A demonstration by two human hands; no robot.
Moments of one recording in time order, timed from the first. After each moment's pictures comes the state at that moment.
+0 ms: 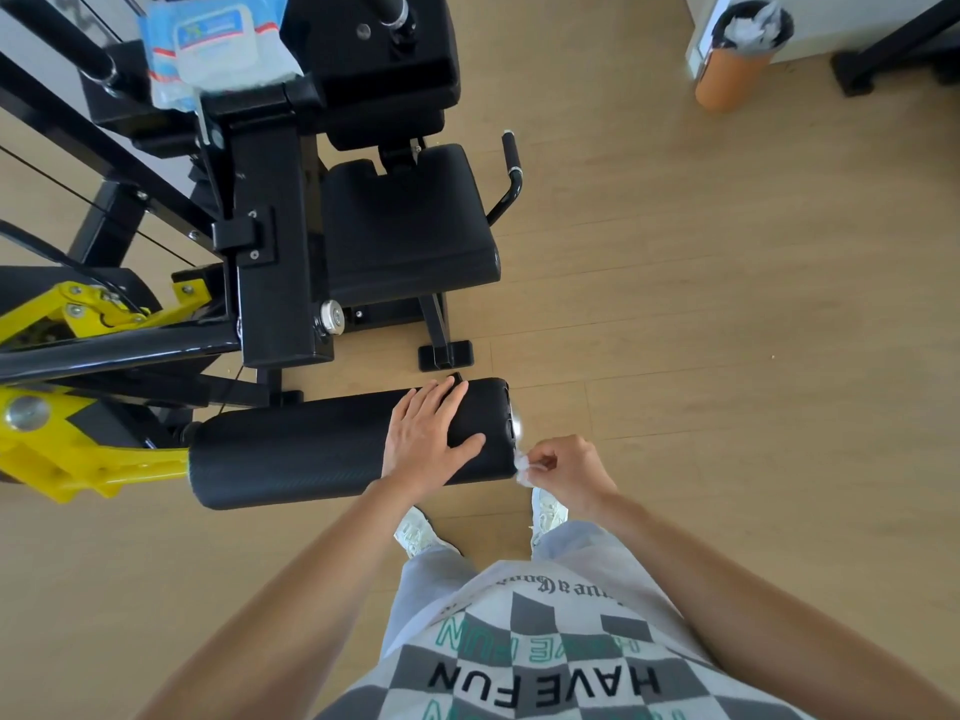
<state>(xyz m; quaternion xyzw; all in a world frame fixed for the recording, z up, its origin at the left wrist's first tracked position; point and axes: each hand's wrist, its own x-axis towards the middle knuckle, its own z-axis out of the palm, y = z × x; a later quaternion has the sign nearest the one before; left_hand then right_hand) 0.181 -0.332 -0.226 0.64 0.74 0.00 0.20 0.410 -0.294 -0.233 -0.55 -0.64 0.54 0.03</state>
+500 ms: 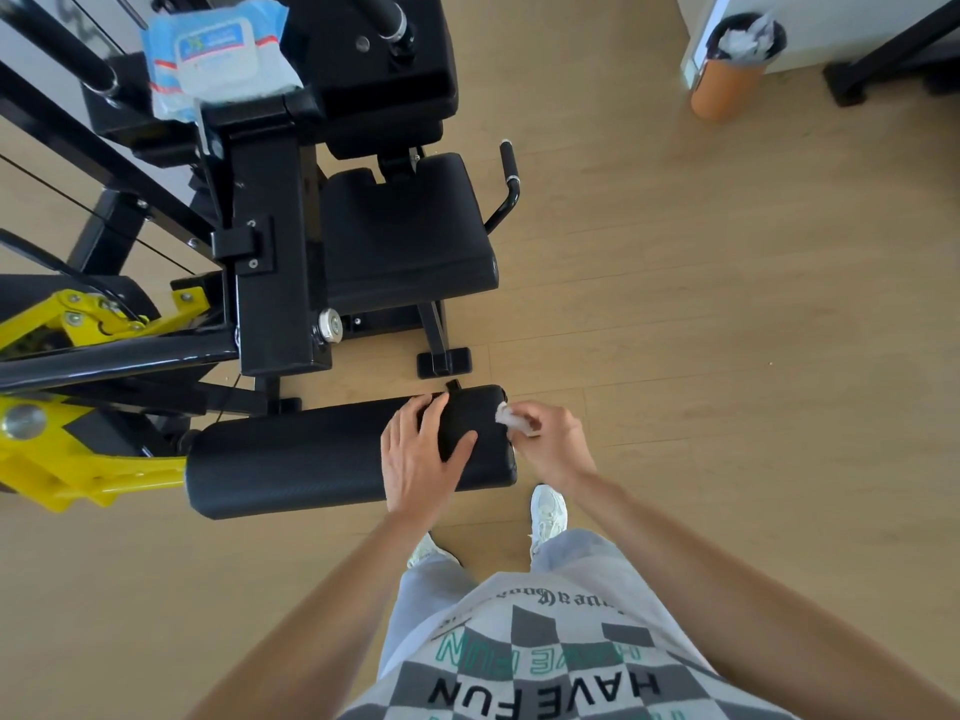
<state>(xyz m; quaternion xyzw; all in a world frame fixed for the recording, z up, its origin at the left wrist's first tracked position) 0.198 -0.354 -0.230 0.55 0.81 0.15 0.13 0.380 -0.267 -0.214 -0.55 -0.62 0.54 0.16</state>
